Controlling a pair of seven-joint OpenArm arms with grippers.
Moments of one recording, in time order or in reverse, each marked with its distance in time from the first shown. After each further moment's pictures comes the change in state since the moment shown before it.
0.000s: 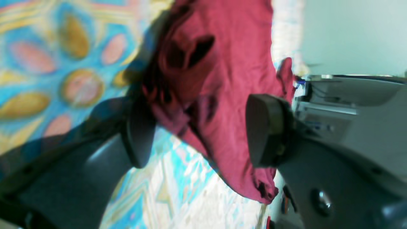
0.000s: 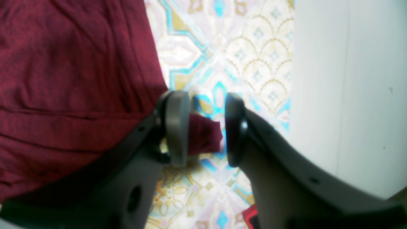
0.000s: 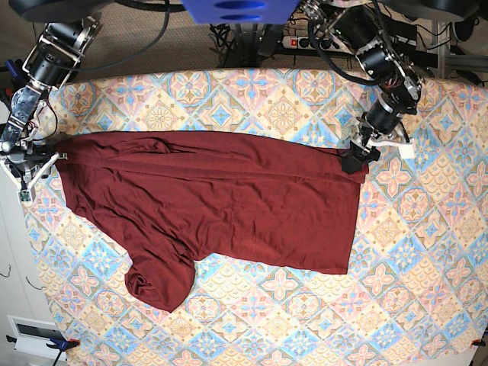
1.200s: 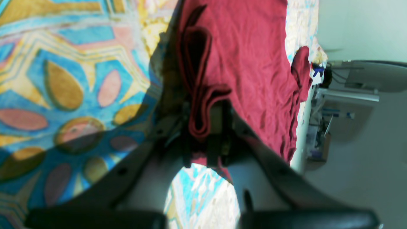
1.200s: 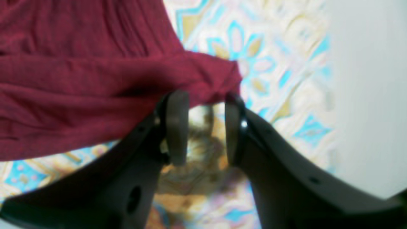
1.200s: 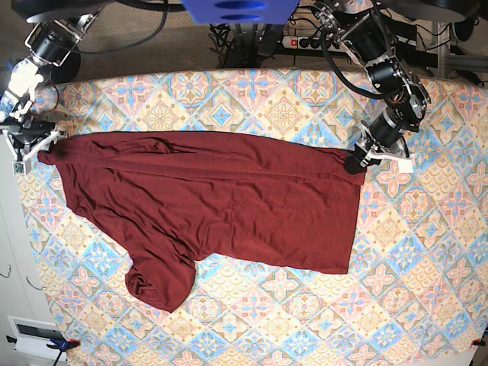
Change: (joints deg) left arm -1.8 -2.1 6.1 -3.7 1.4 0.4 -0.9; right arm -9.0 -1.0 6.2 1.0 15.0 -0.1 -3.4
